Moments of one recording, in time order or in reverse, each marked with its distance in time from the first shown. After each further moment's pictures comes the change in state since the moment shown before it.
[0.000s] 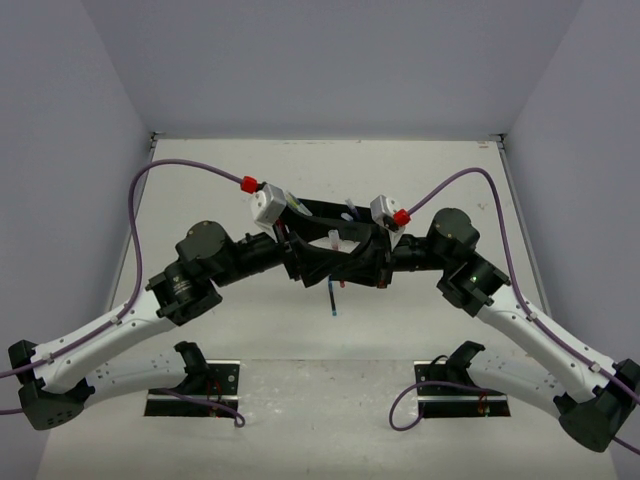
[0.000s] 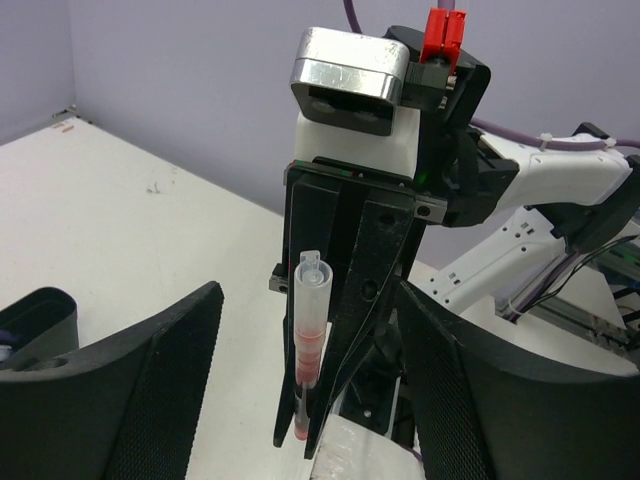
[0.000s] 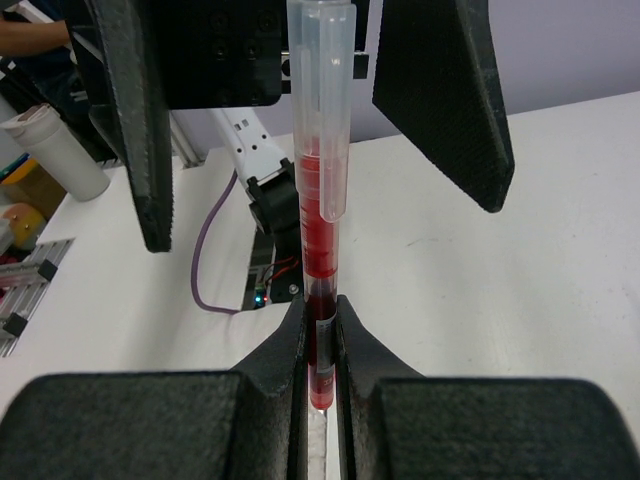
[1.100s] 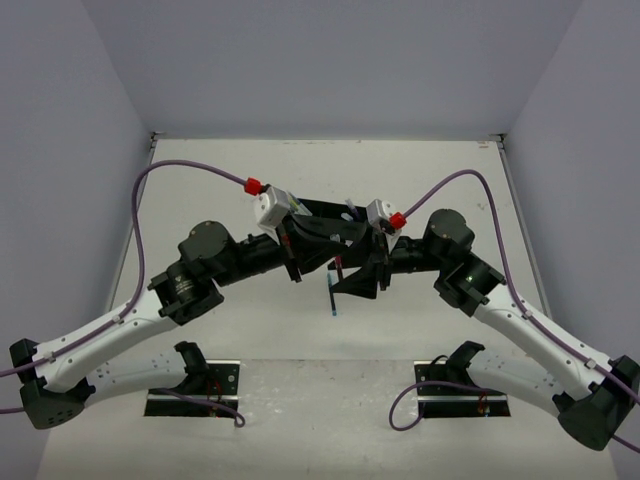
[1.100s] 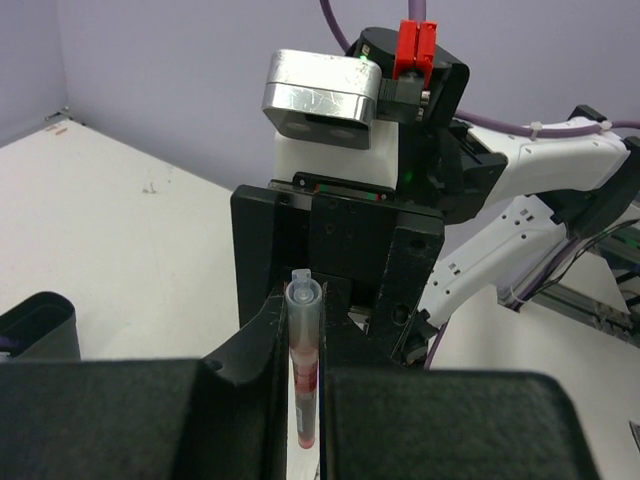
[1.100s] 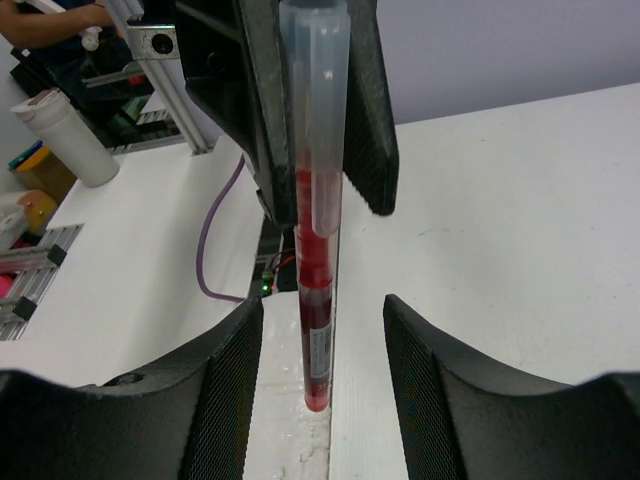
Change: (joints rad) left arm -0.002 0.014 -0.003 0.008 0.049 0.027; right arm -0.002 0.012 -0.026 0.014 -0.035 -0.009
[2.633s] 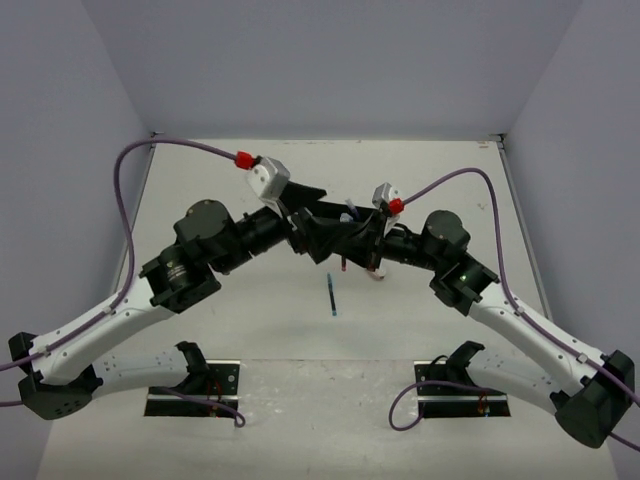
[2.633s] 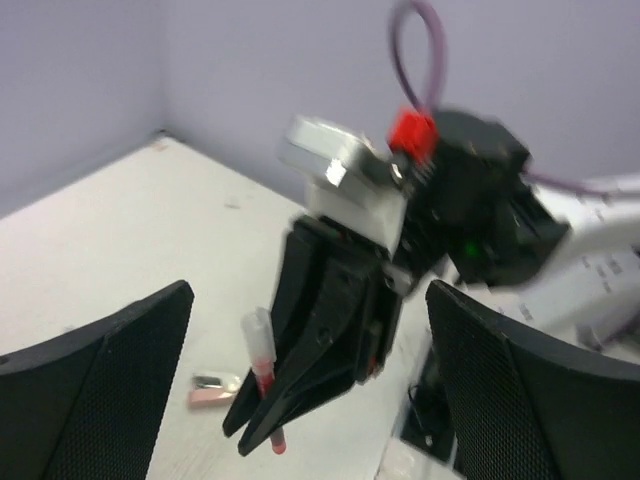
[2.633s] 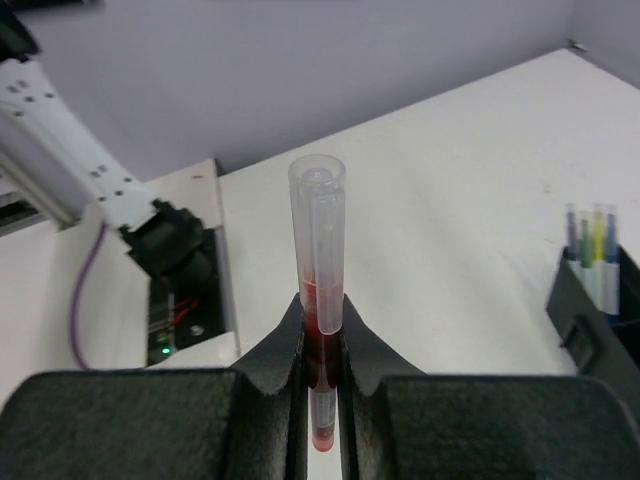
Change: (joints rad) left arm -0.009 0.077 0.238 -0.178 -0.296 0.081; right arm -0.020 0.029 -0.047 0.093 0.362 -0.008
